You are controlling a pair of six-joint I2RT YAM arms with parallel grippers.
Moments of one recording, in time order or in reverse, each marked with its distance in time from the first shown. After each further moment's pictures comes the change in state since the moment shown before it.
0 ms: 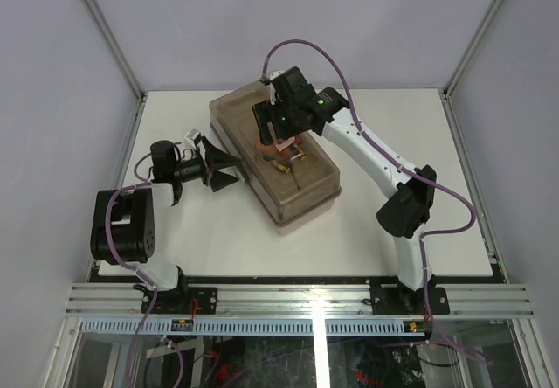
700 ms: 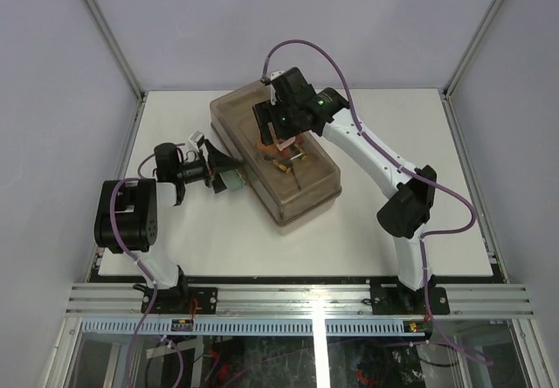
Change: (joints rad) left arm -0.008 0.085 -0.010 0.091 0.004 0.014; right arm 0.001 -0.006 -0.010 0.001 0.010 0.001
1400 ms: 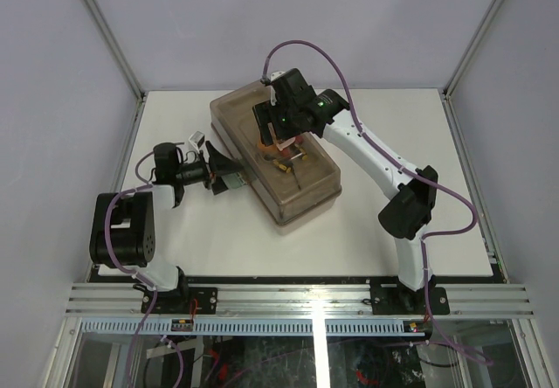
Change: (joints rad) left arm -0.011 -0.113 -0.010 -0.151 -0.005 0.113; right arm 0.005 -0.015 -0.028 0.024 0.015 0.003
